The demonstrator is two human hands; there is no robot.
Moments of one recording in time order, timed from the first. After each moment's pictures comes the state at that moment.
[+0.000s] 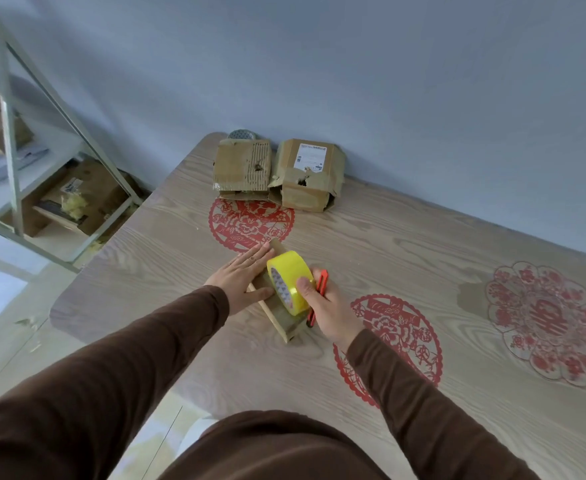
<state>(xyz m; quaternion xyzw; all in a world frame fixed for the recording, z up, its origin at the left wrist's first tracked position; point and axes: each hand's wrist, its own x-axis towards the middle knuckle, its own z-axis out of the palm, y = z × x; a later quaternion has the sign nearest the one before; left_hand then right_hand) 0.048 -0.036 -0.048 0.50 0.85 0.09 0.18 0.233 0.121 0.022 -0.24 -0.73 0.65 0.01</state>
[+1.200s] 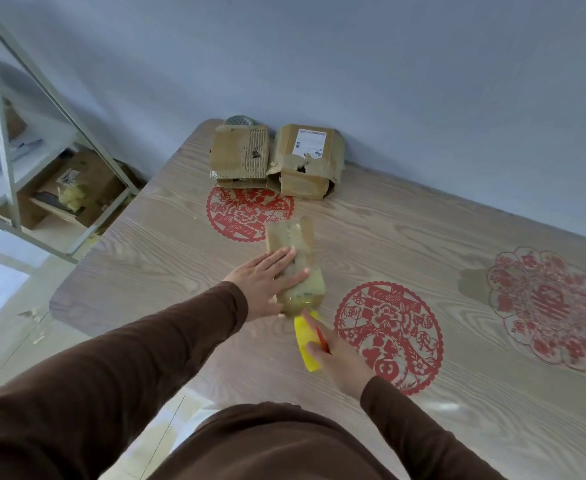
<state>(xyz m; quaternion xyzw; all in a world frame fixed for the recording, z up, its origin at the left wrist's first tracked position) 0.088 -0.019 -0.035 0.62 0.77 -0.09 0.10 0.305 0.099 -0.025 -0.24 -0.78 0.54 -0.20</state>
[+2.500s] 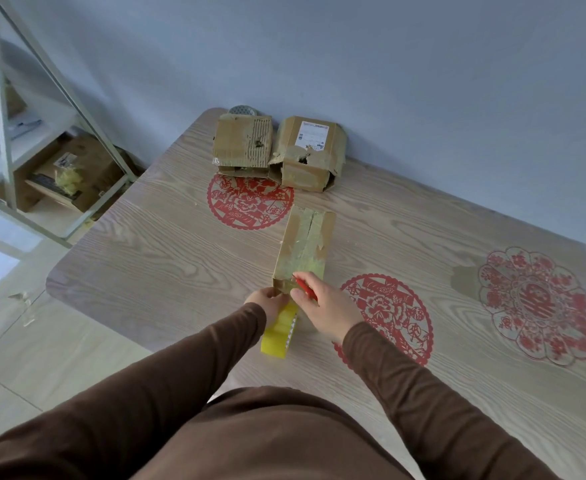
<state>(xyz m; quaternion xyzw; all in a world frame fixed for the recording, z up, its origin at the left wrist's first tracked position) 0.167 -0.013 -0.069 0.01 0.81 0.41 0.42 0.262 0.117 -0.010 -0.17 -0.91 0.36 -0.09</state>
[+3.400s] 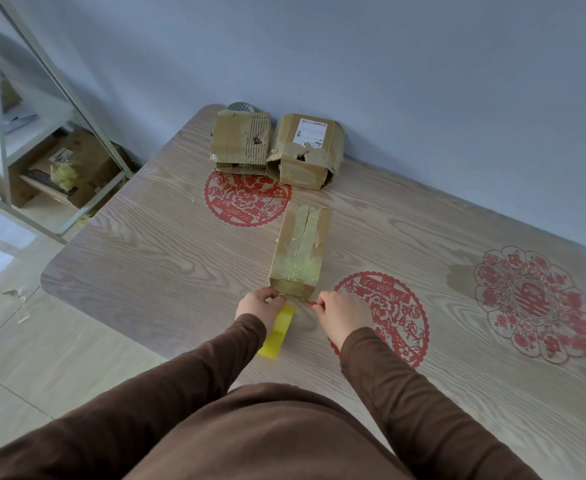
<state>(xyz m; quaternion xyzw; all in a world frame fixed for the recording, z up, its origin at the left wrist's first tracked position) 0.183 -0.020 -0.082 0.01 0.86 0.39 0.31 0.280 0.126 -0.029 -0.24 -0.95 0.12 -0.15</state>
